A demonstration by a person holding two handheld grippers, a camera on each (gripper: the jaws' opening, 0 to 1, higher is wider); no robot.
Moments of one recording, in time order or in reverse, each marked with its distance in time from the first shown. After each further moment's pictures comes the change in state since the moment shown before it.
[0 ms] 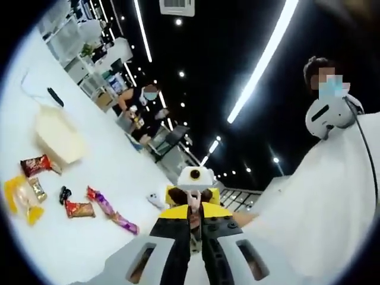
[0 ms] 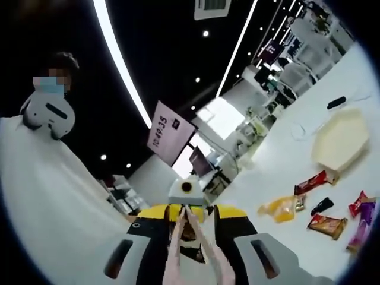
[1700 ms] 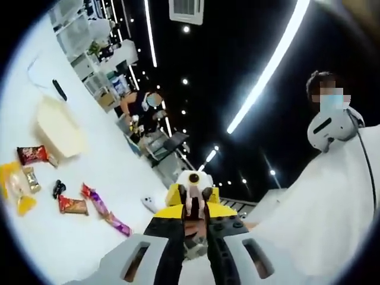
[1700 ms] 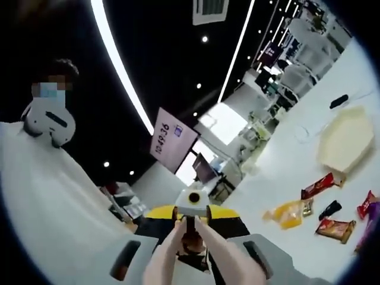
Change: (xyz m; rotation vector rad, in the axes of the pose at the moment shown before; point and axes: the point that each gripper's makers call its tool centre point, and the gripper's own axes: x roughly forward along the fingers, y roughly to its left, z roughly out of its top) left arm 0.009 0.001 -0.001 -0.075 -0.038 -0.017; right arm 0.014 0.006 0.009 0.005 -0.054 0.034
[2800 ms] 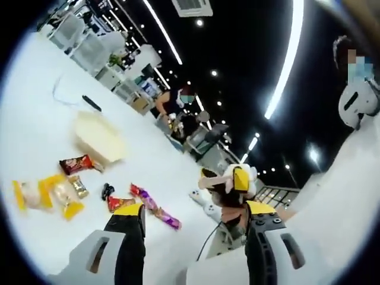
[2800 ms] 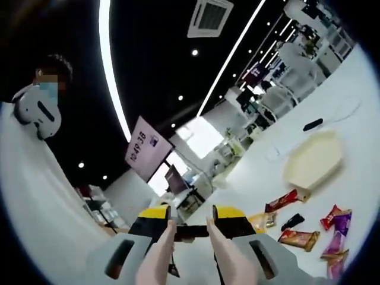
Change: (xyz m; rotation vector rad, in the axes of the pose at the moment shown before) left arm -0.020 0.055 -0.006 0.157 0.069 0.358; right arm -0.032 -0.036 0.016 -0.094 -0.095 -0.202
